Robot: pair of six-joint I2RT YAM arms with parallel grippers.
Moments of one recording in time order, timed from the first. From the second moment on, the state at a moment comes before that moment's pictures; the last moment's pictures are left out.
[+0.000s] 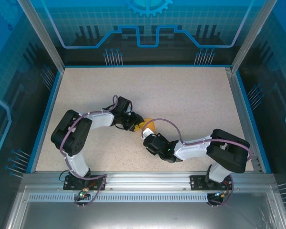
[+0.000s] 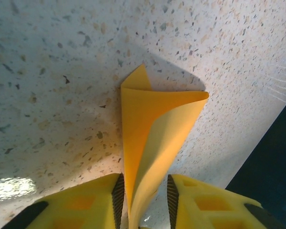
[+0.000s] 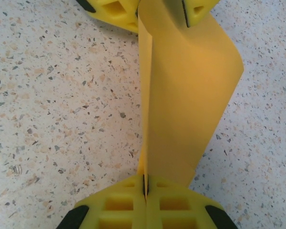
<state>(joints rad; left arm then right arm) -0.44 1.79 0.93 -0.16 0.54 -1.15 1.11 1.60 0.62 0.06 0.52 0.12</state>
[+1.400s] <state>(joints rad) -0.43 1.63 0.98 -0.37 0.39 -1.08 0.91 1.51 0.54 0.12 0.21 0.28</state>
